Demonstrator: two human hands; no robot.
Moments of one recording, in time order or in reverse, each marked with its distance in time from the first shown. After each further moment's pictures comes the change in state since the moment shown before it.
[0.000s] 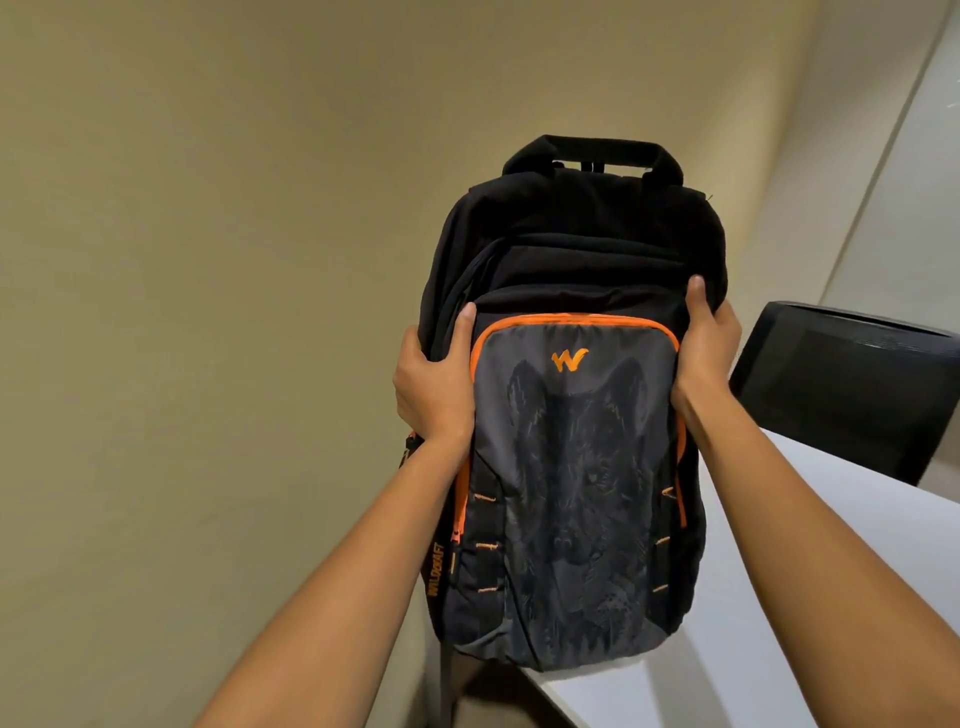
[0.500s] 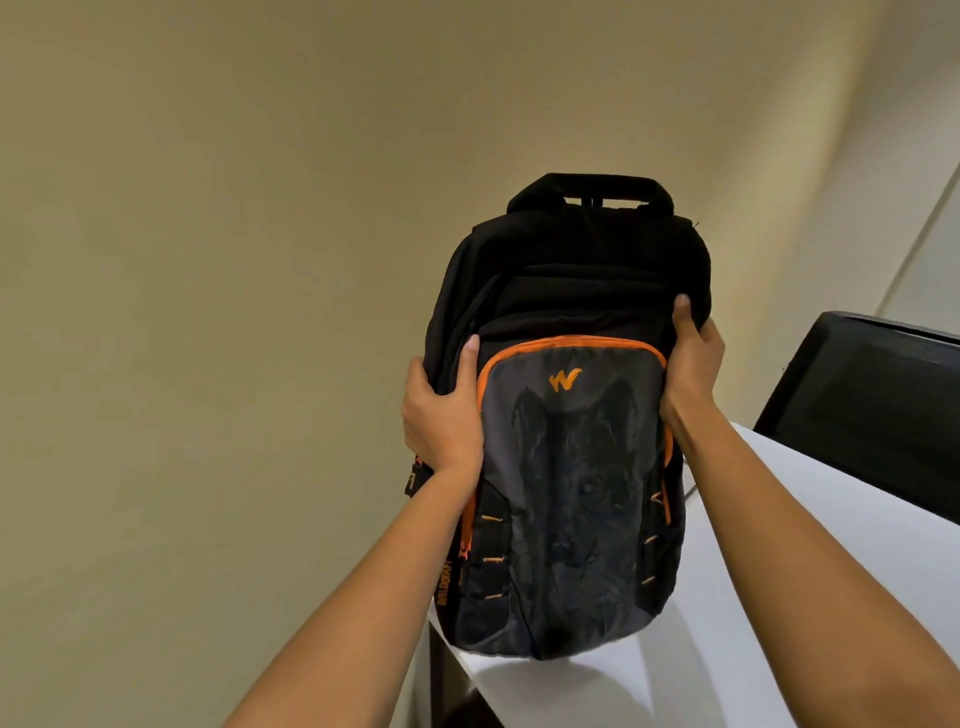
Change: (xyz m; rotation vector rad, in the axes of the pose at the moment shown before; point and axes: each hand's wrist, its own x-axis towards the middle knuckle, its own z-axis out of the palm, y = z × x) left_hand 0.030 -0.064 0.064 0.080 0.093 -0.034; right_hand 0.073 0.082 0.051 0.011 -0.085 0.111
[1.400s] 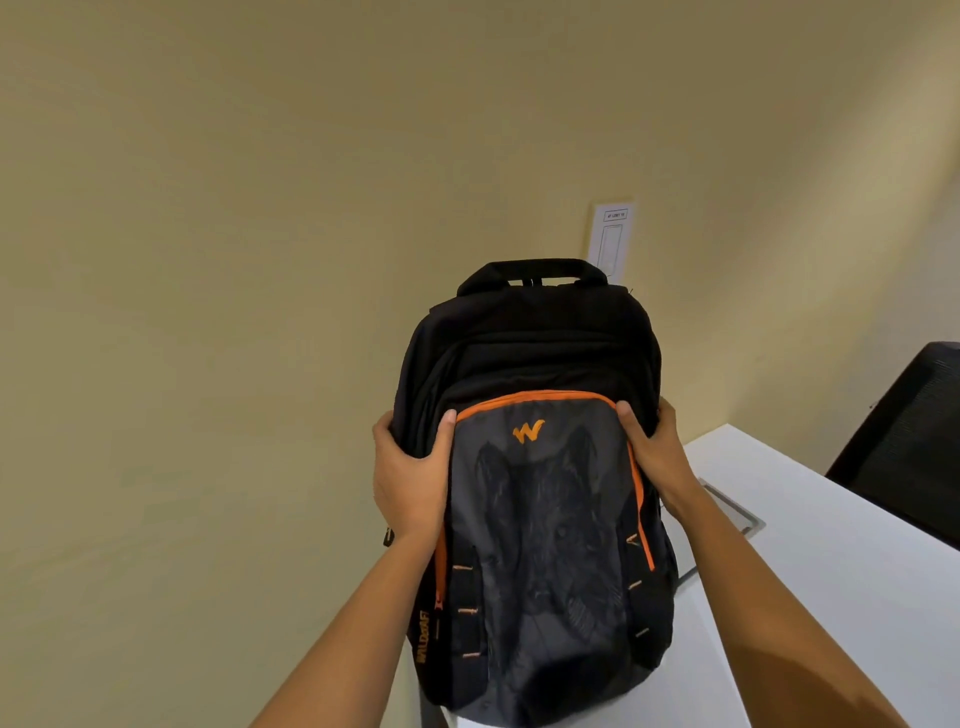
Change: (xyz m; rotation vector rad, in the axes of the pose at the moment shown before) left_hand -0.008 -0.073 0.014 0.215 0.064 -0.053; right_hand 0.032 0.115 -0.030 -0.337 -0.526 0.128
